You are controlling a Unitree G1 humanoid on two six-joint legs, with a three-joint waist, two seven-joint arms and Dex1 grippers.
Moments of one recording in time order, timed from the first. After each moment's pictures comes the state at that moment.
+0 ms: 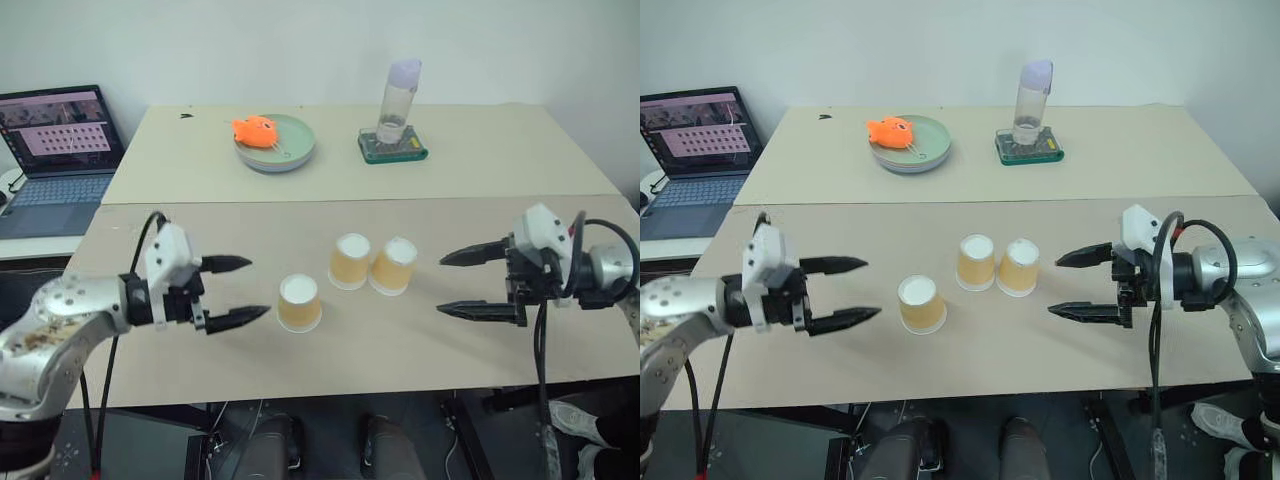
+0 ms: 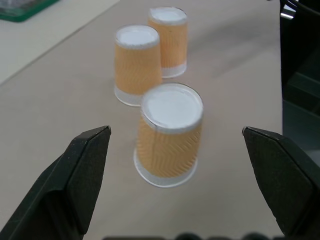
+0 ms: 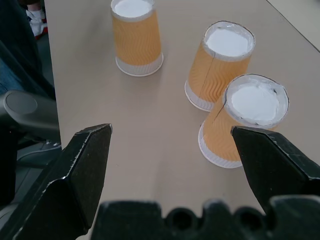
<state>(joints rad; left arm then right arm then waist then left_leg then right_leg) -0.10 0.87 0.19 -0.53 -0.65 0.65 -0.98 -0.37 -1.03 -0.09 -0.18 0.55 0.49 1.33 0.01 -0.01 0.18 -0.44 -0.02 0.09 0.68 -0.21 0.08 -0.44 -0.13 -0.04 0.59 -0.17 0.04</state>
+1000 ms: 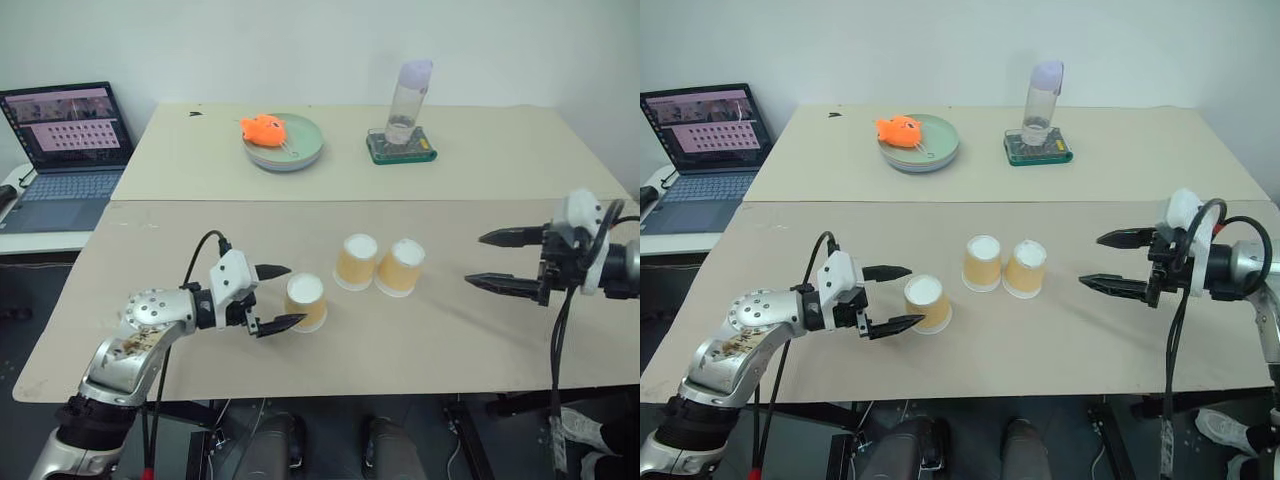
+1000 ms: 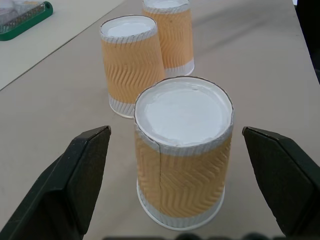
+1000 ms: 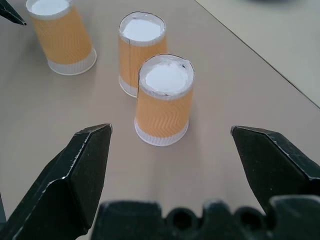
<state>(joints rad) -0.26 0.65 -0.09 -0.28 -0.38 0.35 -0.96 -0.34 -1.03 -0.22 0.02 0.49 0.41 1.26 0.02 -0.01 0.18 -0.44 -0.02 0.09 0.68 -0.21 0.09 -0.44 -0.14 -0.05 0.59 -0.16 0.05</state>
